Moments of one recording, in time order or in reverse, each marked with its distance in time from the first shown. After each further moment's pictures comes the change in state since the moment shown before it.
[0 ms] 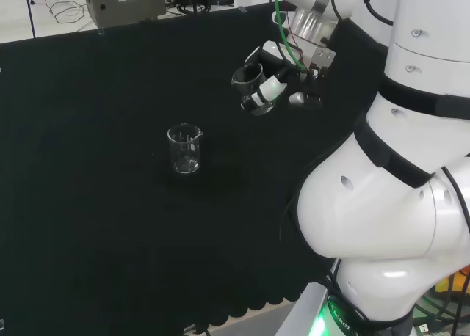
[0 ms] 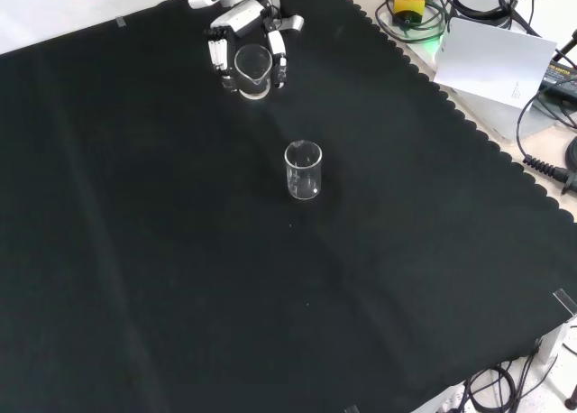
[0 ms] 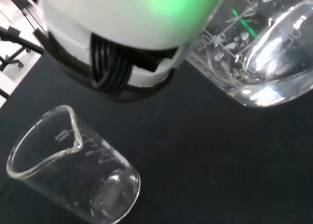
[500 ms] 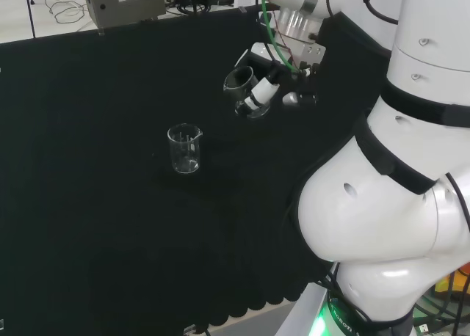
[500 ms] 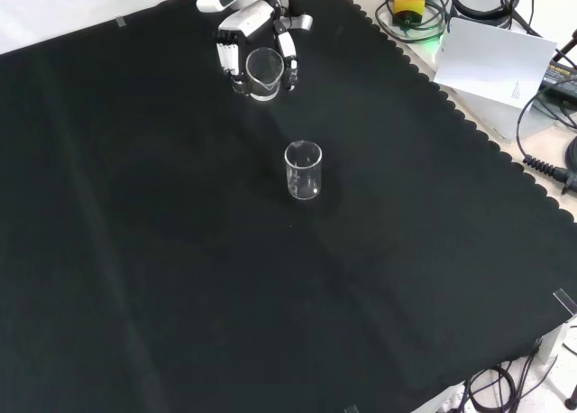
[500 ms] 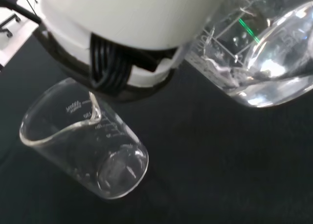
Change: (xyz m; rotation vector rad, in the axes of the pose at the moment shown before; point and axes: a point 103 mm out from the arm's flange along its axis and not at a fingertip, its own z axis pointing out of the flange) arm 0.025 -0.003 0.005 0.063 -0.085 -0.011
